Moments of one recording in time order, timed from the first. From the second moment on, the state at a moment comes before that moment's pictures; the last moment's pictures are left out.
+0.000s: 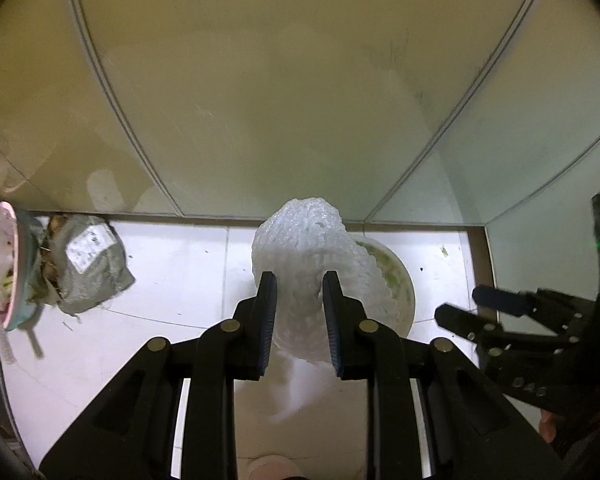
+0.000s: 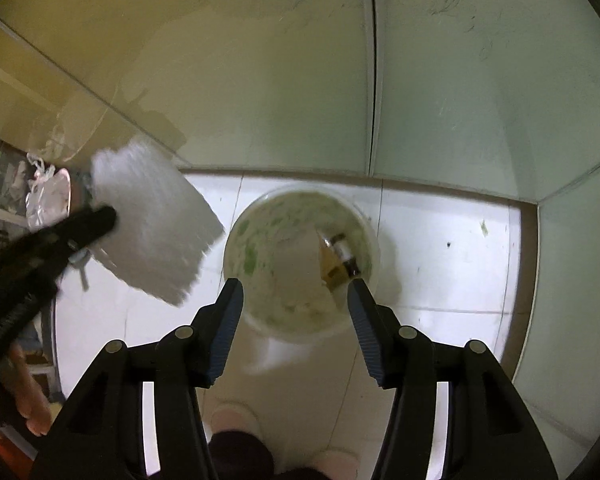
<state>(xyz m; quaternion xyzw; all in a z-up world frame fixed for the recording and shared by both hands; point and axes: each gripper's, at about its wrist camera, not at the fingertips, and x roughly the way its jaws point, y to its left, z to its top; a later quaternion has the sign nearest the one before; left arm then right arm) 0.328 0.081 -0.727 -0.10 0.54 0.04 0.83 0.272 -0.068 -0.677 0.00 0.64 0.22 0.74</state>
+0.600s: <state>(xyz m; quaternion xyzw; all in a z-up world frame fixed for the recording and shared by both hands) 0.330 0.042 -0.684 -0.09 0.57 0.00 0.82 0.281 -0.103 -0.599 0.03 0.61 0.19 0.77</state>
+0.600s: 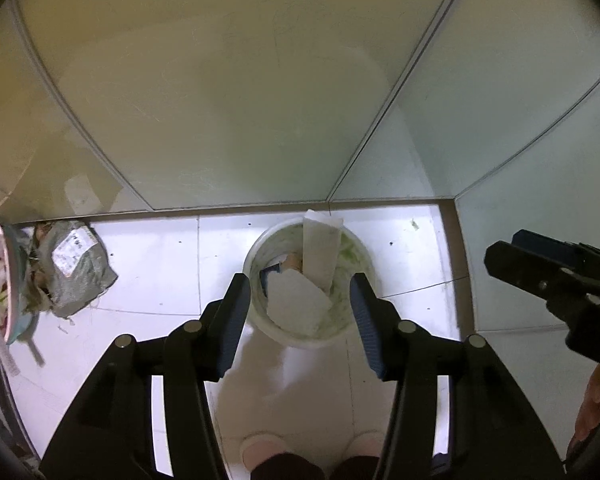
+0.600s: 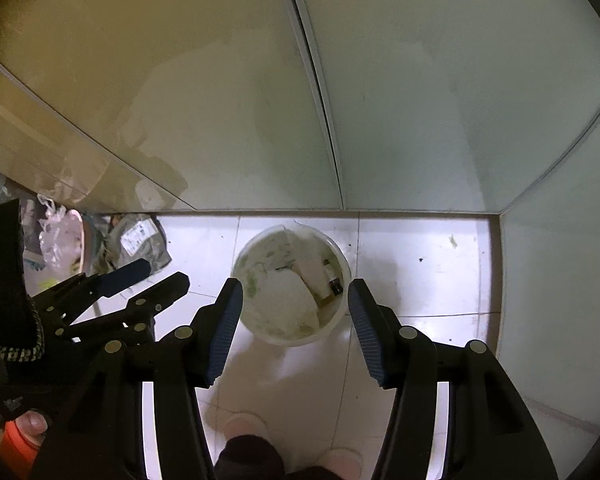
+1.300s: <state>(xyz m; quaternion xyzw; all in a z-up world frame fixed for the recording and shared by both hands) 0.278 0.061 -0.269 -0.08 0.45 0.01 0.89 0.256 -0.103 -0.235 0.04 0.51 0.20 0.84</state>
